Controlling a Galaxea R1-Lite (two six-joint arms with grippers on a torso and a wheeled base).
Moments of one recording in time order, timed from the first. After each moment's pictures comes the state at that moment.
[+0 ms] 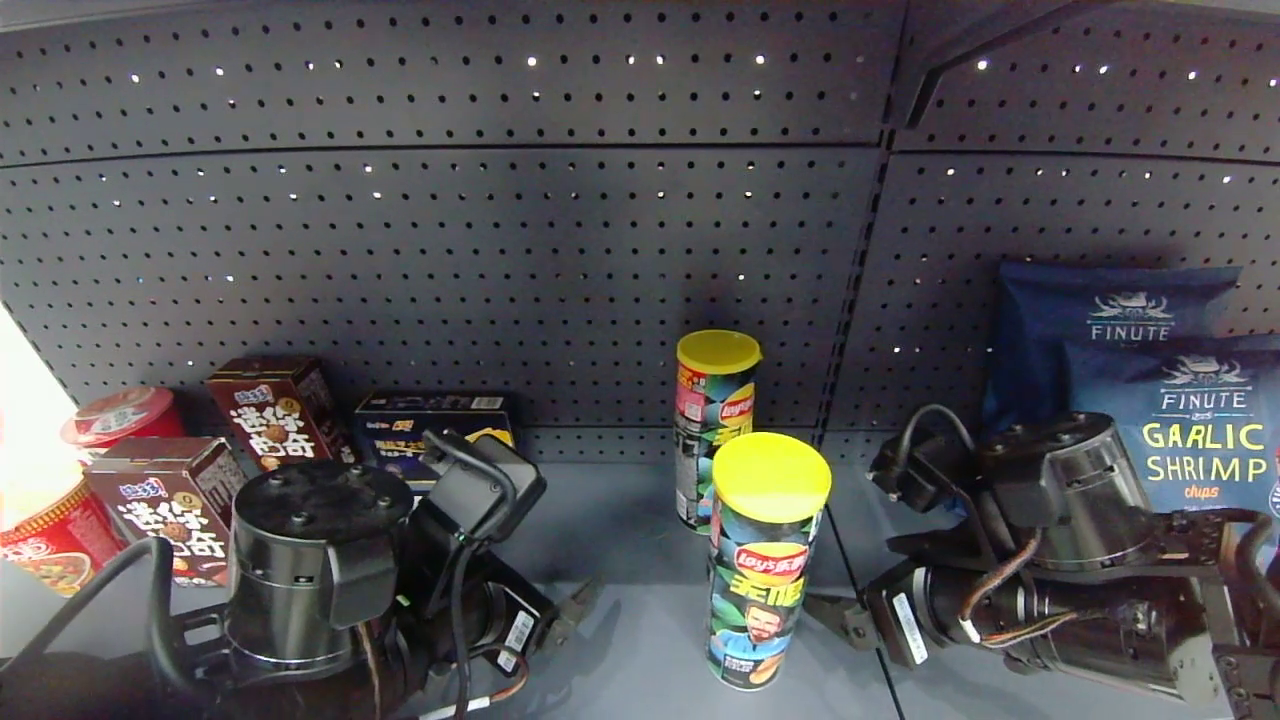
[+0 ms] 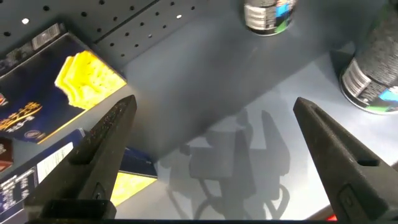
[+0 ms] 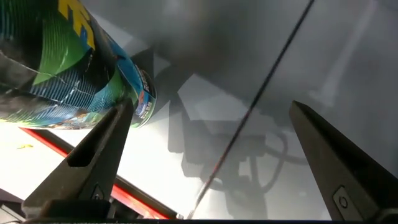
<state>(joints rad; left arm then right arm) -0.71 1.59 -0.49 -0.67 0.29 0.13 0.71 1.58 -0.71 -0.24 -0.17 0.08</state>
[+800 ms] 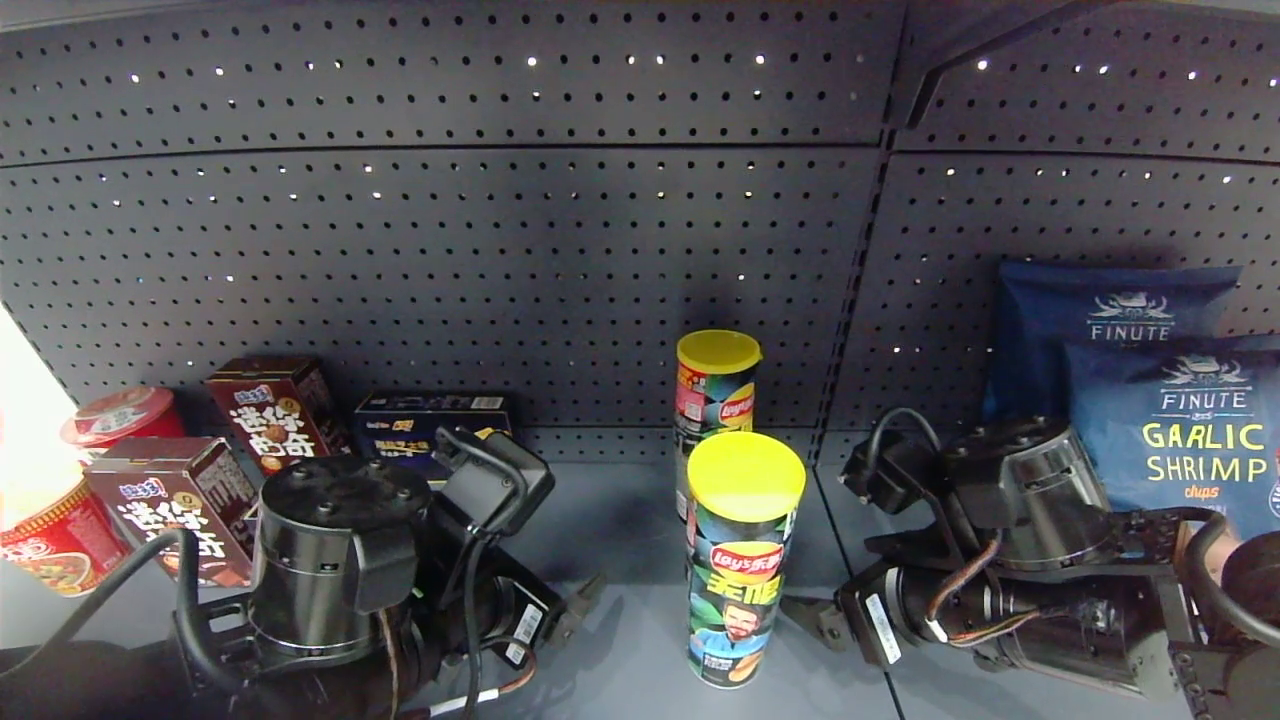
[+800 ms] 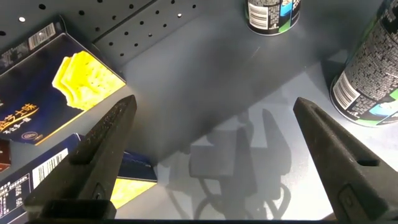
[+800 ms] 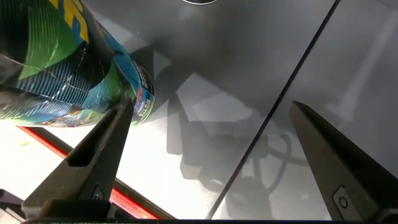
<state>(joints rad) -0.71 1.62 -0.50 -0.67 0.29 0.13 0.73 1.63 -0.73 -0.25 -0.17 0.08</state>
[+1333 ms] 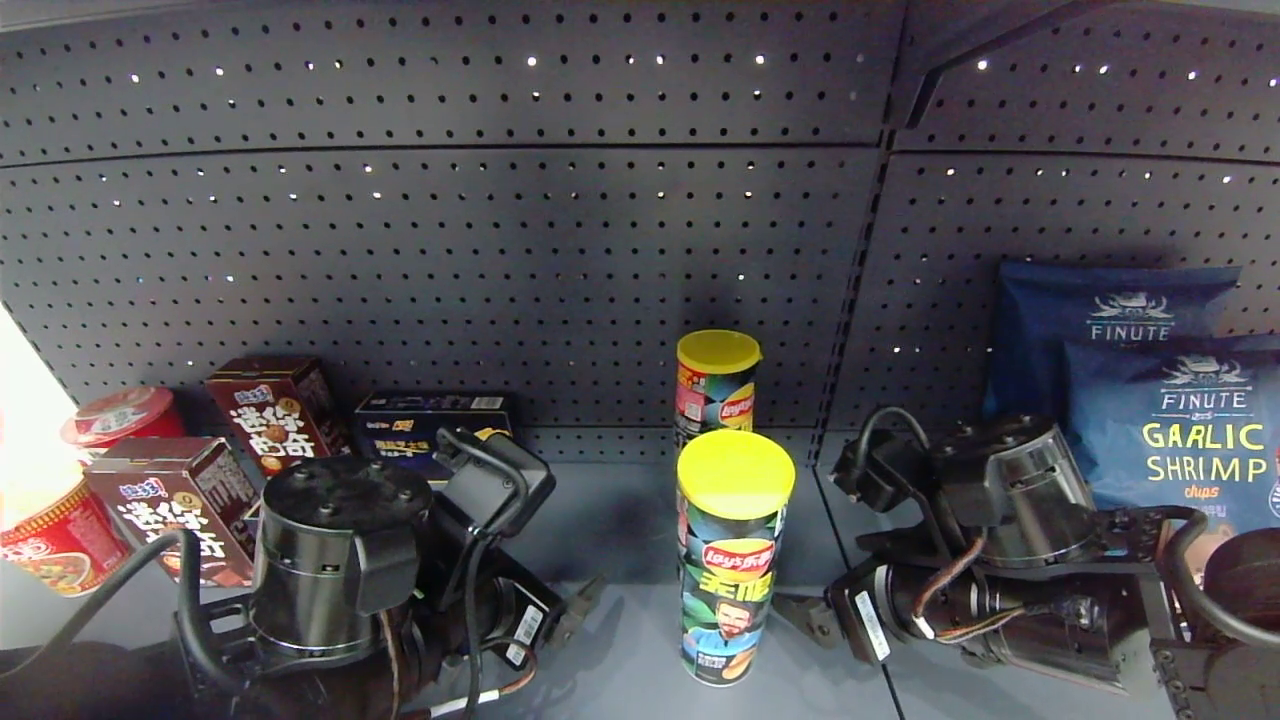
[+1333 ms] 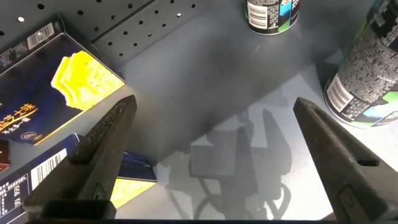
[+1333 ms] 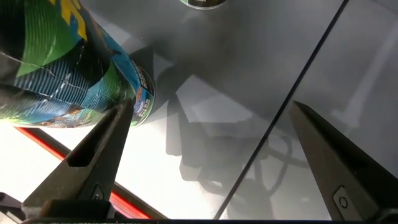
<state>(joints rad) -0.71 1.62 -0.50 -0.68 0.29 0.13 0.74 1.65 -0.74 -0.27 -0.17 0.08</state>
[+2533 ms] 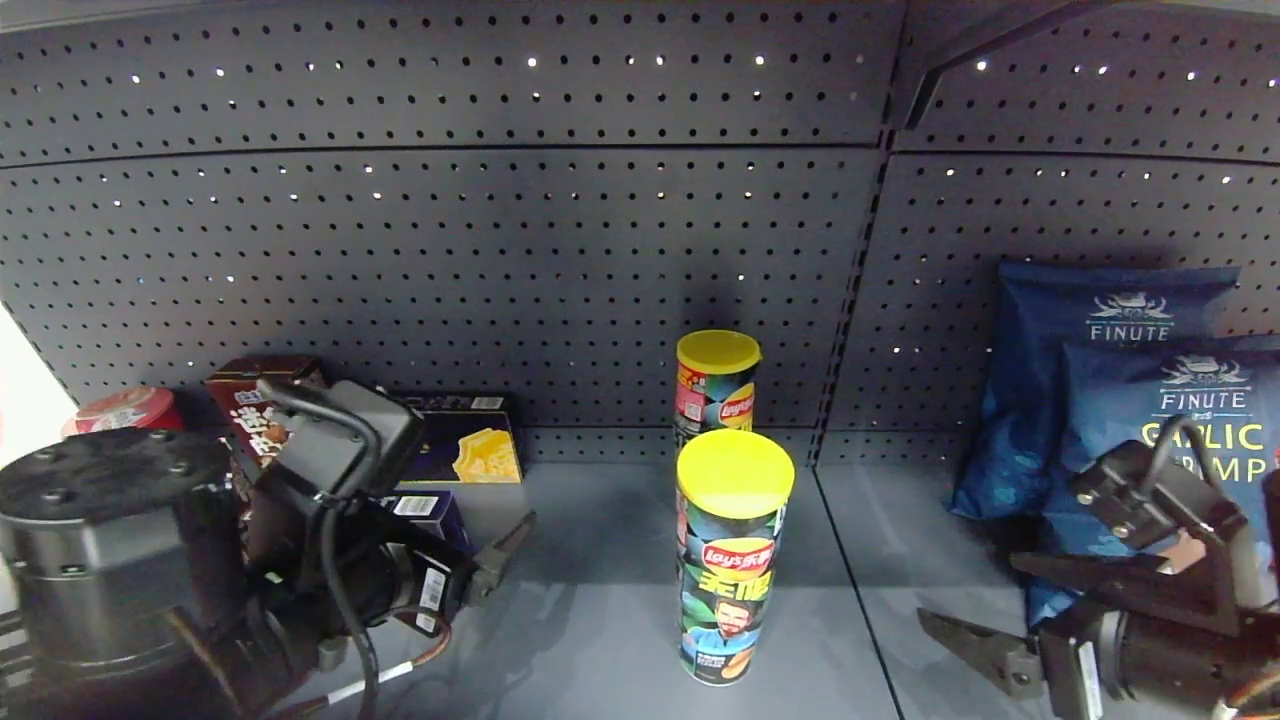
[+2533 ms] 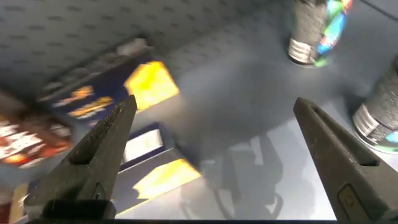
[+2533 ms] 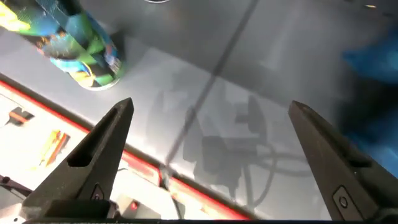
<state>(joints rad) -0.64 1.40 -0.46 -0.66 0.36 0.14 0.63 1.22 -0.48 -0.24 -0.17 0.08</state>
